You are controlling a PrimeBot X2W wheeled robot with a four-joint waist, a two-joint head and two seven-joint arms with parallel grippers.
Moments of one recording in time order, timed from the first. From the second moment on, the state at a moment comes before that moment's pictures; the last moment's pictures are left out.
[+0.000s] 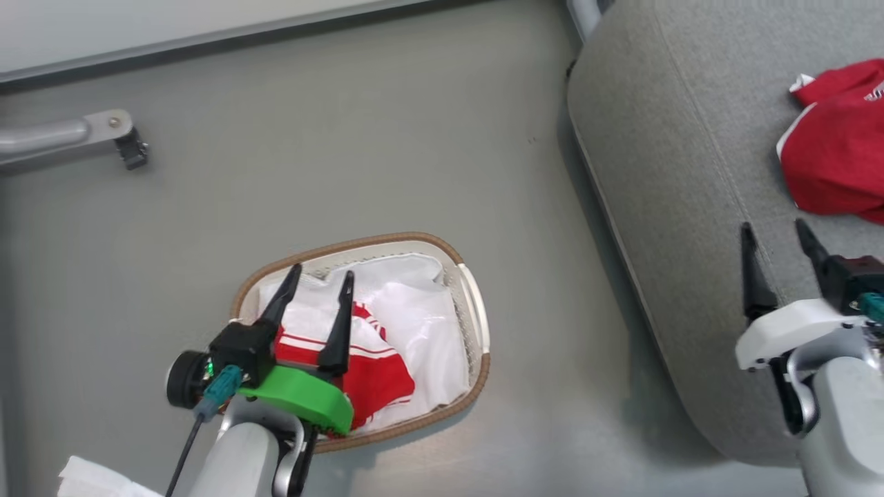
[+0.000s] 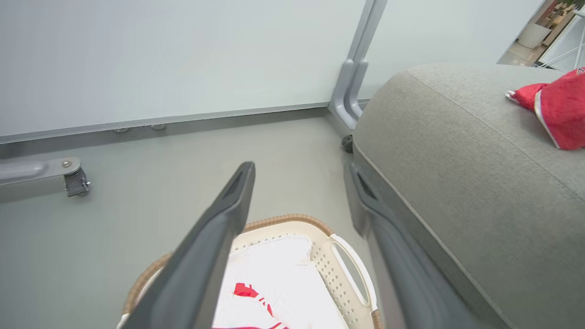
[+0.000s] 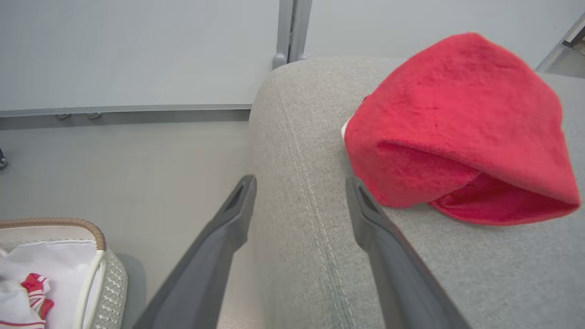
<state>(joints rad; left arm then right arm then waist) -0.26 0.08 -0.30 0.37 -0.28 -0.13 -0.26 -0.35 -0.21 -0.08 0.49 0.14 0.13 -0.26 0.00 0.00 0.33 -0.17</state>
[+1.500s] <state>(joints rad) -0.02 0.05 -0.12 0.37 -0.26 -0.09 -0.26 -0.15 -0.05 0.08 0.42 0.16 0.13 -0.26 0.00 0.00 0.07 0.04</state>
